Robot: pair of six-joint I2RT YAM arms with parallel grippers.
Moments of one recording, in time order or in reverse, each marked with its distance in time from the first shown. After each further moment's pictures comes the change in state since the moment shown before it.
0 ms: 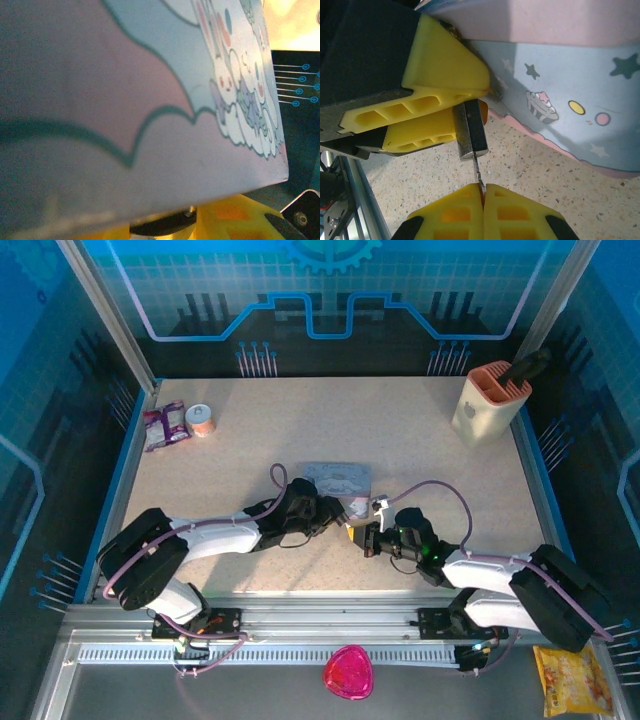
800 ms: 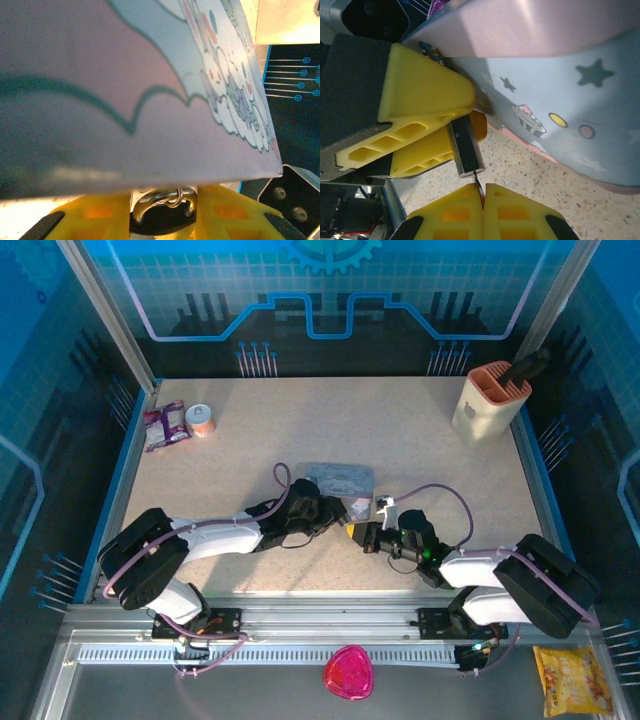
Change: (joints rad) left arm -0.015 0.003 0.013 -0.004 -0.024 0.040; right arm -0.019 0.114 -0.055 0.259 -0.031 0.243
